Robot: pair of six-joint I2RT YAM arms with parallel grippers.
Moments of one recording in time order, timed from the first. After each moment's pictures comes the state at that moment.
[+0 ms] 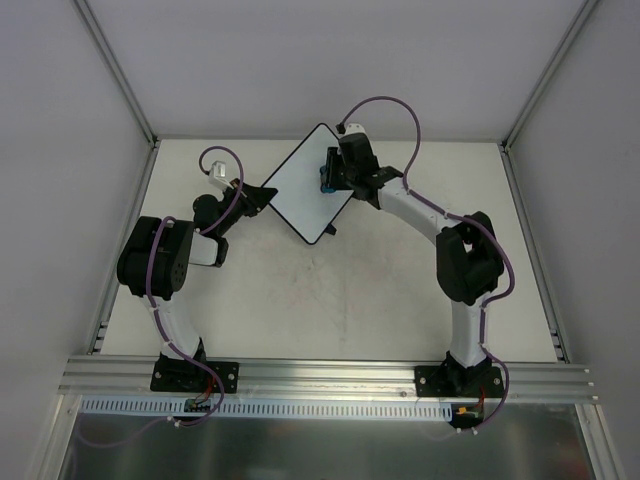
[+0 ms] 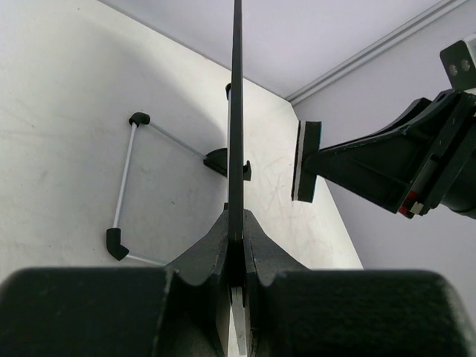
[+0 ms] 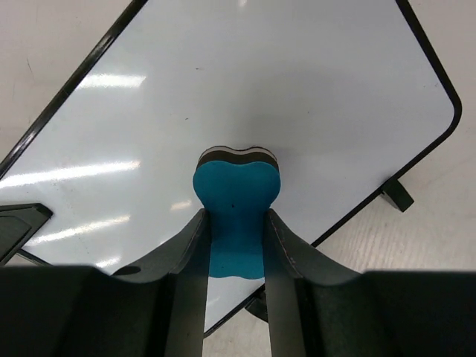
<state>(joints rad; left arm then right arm) -0.12 1.88 0.68 1.23 0.49 -0.90 0.59 2.00 1.63 -0.21 0.08 0.40</state>
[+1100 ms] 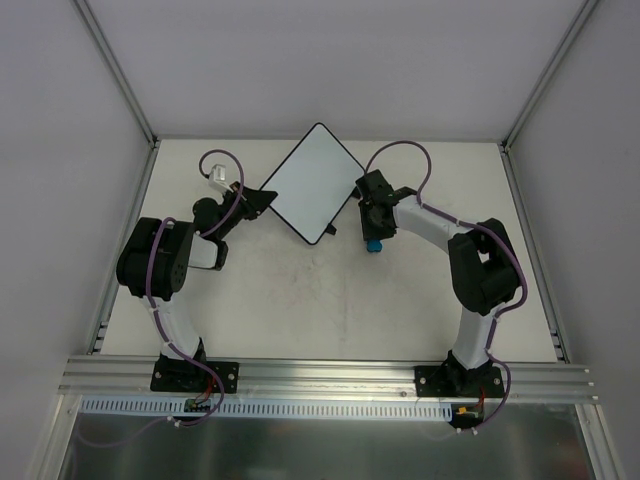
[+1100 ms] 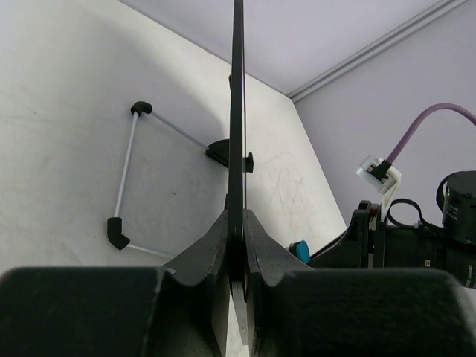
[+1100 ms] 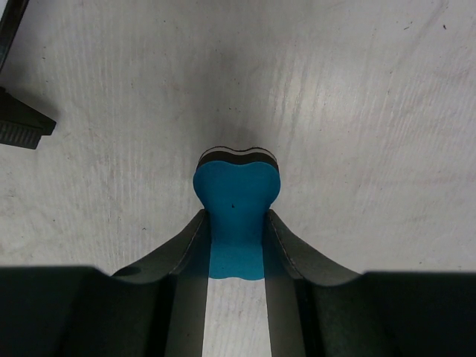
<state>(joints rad) -0.12 1.87 0.65 1.25 0.48 -0.91 0.54 1.88 1.33 -0.60 0.19 0.34</state>
